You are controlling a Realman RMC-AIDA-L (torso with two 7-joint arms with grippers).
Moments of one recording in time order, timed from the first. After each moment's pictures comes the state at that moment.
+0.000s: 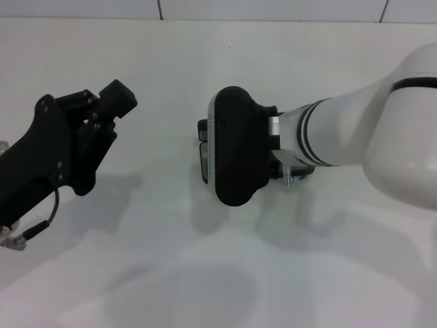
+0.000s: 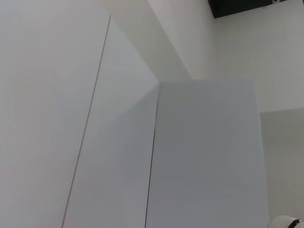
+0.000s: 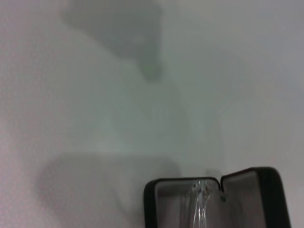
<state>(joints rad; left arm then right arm) -0.29 -1.98 1.62 0.29 0.54 1.95 -0.79 0.80 2.03 -2.29 -1.37 -2.86 -0.99 2.70</state>
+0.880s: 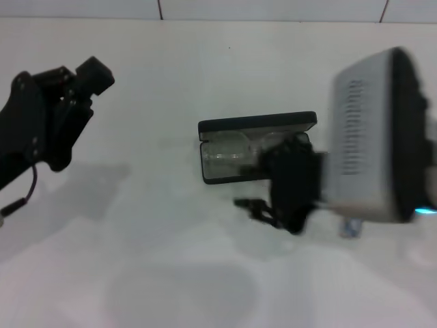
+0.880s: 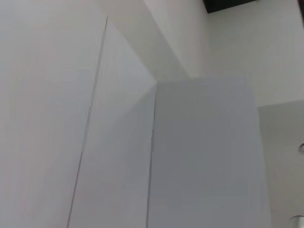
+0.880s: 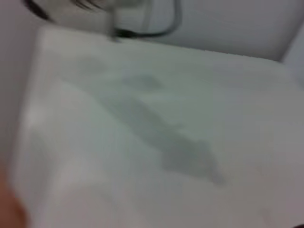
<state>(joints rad) -0.33 -1.93 1.59 0.29 0.54 1.95 -0.82 0.23 2.01 -1.90 -1.92 -2.30 -1.19 2.23</state>
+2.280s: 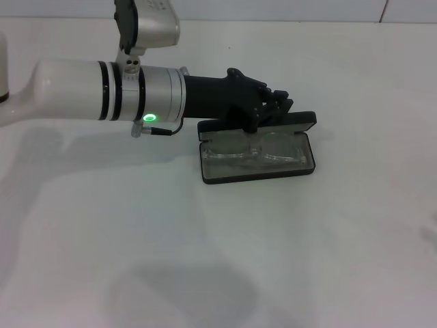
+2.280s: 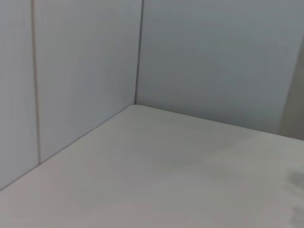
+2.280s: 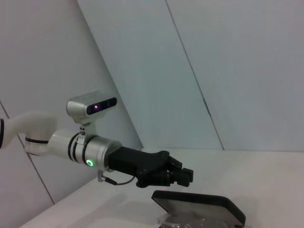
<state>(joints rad) -0.85 -2.00 1.58 0.33 1.20 1.09 -1.26 0.08 2.01 -0.44 -1.06 -1.81 -2.02 1.60</state>
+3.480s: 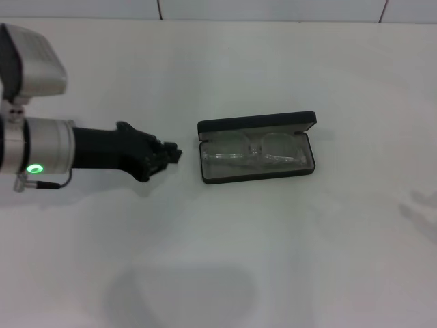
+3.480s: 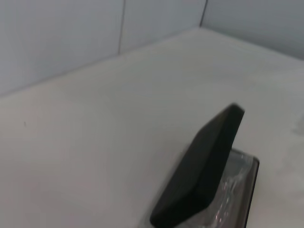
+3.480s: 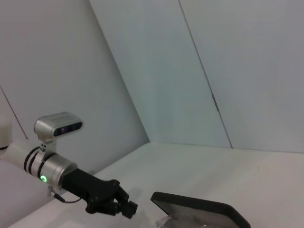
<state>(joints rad) -0.42 -2.00 1.26 0.89 1.87 1.24 -1.69 0.21 2.00 -0.45 -0.99 -1.89 -1.95 1.58</state>
